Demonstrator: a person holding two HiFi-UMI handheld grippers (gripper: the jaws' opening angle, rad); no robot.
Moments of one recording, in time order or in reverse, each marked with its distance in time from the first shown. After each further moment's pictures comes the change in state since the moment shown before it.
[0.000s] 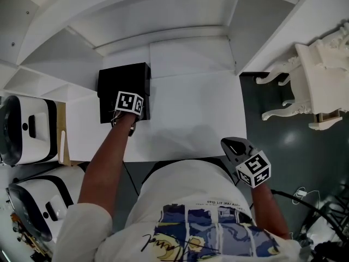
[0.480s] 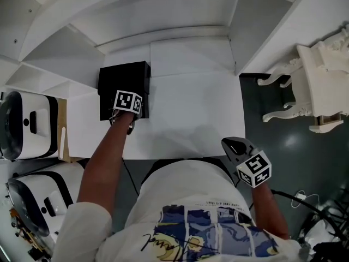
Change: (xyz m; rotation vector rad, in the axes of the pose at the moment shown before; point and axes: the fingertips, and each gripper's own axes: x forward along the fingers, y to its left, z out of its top) left arm -0.005 -0.001 0.002 -0.007 -0.025 0.014; right arm -0.007 -0.009 -0.006 -0.006 -0.005 0.021
